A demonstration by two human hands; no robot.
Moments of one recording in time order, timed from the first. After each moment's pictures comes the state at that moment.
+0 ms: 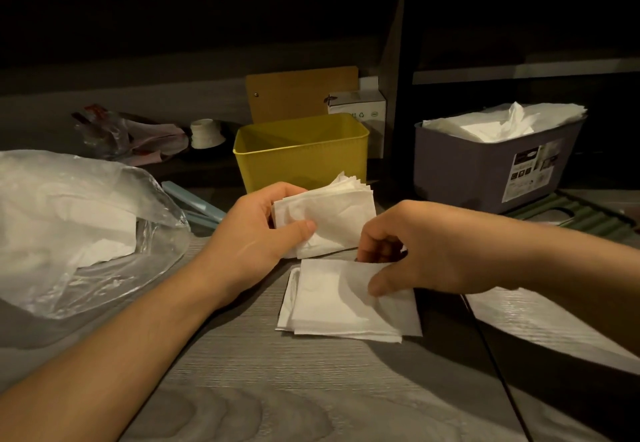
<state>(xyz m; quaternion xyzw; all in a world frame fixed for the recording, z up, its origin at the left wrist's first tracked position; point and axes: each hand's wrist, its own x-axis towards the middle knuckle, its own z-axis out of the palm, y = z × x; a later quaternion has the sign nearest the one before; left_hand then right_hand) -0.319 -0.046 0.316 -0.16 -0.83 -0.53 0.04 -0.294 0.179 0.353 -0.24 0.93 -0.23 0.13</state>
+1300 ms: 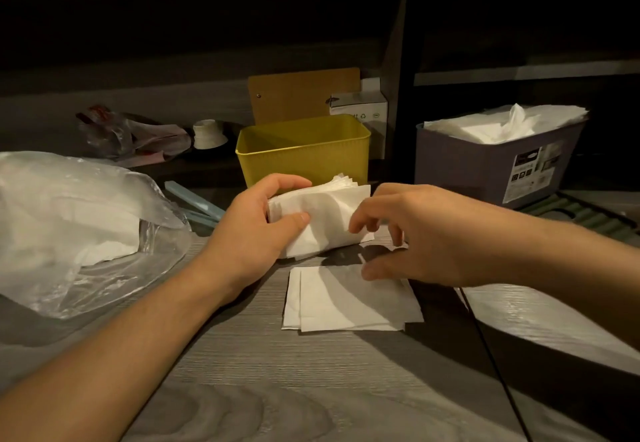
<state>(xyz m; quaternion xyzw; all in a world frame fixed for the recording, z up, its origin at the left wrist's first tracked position) -0.320 -0.045 0.317 -0.14 -0.82 -0.55 0.07 -0.298 0.178 0.357 -0.26 0.96 -0.12 0.02</state>
